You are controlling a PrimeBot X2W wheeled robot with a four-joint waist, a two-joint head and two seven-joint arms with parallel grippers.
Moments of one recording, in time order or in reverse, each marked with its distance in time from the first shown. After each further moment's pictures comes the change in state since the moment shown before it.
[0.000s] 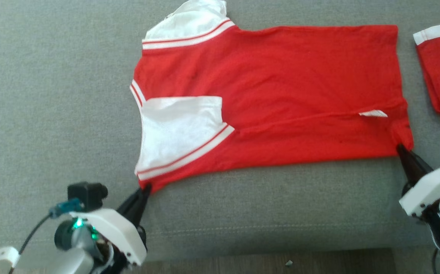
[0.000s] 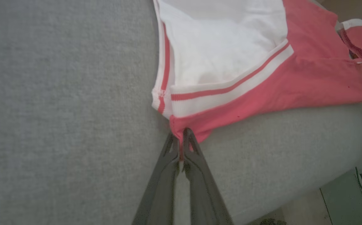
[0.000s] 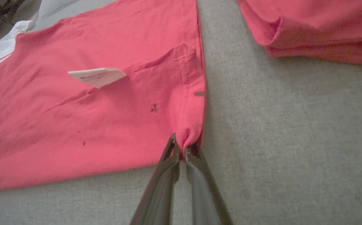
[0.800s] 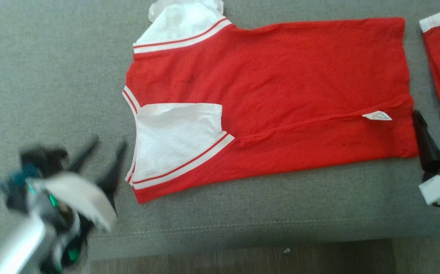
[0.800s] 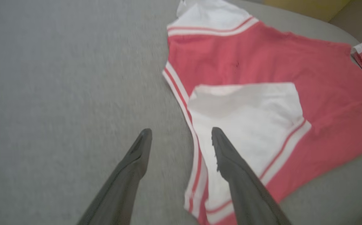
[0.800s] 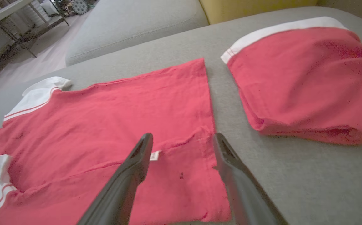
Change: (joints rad) left arm -0.007 0.140 0.079 -0.229 0.036 0.124 0.060; right arm 0.063 0.051 -0.097 -0.356 -0.029 0.000 0.060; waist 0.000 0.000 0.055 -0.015
